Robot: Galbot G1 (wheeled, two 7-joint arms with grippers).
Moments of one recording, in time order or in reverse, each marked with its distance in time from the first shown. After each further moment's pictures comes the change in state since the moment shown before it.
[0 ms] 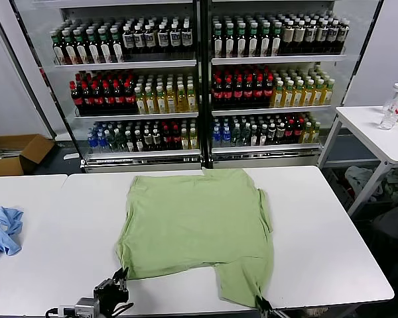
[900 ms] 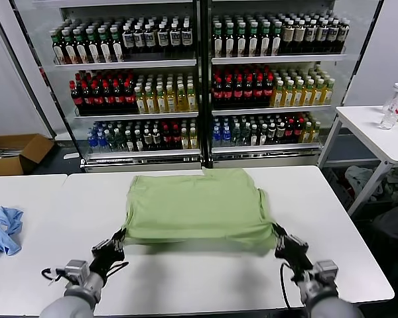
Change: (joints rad) left arm -0.308 0.096 0.012 0.184 -0.146 -0.052 0.053; right arm 0.654 -0.165 -0.122 -0.317 0.201 -0.014 0.023
